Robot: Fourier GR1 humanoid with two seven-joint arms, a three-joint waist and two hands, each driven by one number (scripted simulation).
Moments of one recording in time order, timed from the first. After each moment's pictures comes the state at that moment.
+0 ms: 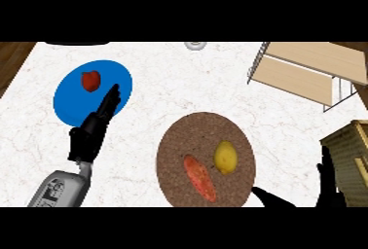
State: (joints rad) left arm -0.21 0.26 -0.22 -1.44 0.05 0.15 0.03; right arm 0.33 -0.25 0.38 -1.94 0.60 -0.73 0.59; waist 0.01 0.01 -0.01
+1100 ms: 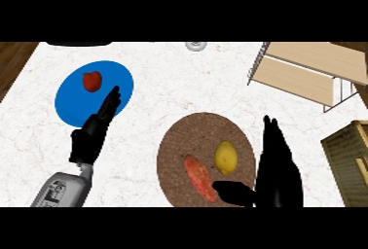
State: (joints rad) left arm -0.19 0.24 -0.21 -1.43 0.03 0.14 0.02; right arm -0.07 -0.03 0.55 -2.00 1.08 -0.07 1.23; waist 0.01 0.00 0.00
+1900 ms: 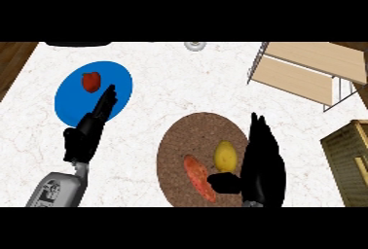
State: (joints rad) left arm -0.19 0.24 -0.17 -1.44 0.03 0.11 0.02; right arm -0.13 -0.01 0.55 -1.86 1.08 -0.07 1.24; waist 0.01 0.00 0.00
